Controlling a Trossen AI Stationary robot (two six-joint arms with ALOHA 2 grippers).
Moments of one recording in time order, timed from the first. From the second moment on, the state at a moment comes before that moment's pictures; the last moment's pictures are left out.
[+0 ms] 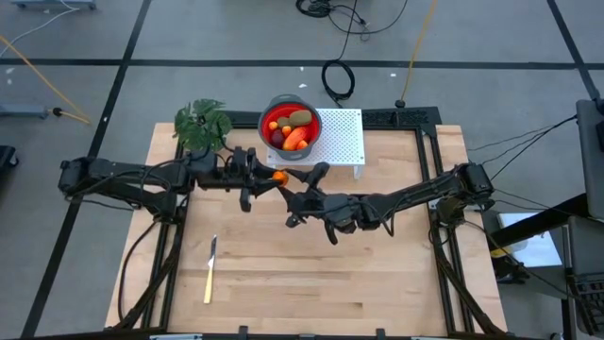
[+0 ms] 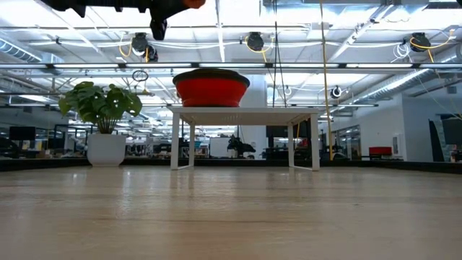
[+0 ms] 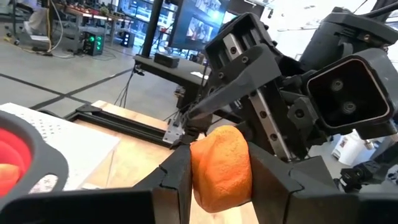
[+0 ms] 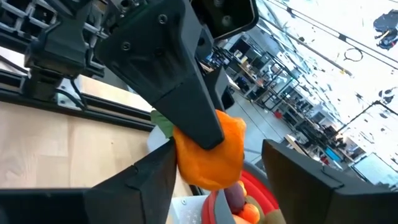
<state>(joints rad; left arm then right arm) 0.07 1.06 0.69 0.39 0.08 -0.32 0.23 1.76 1.37 0.35 0.86 -0.60</state>
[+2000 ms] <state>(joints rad) 0.67 1.56 1.31 -0.22 0.07 -0.06 -0.05 0.85 0.63 0.08 0.07 -0.02</state>
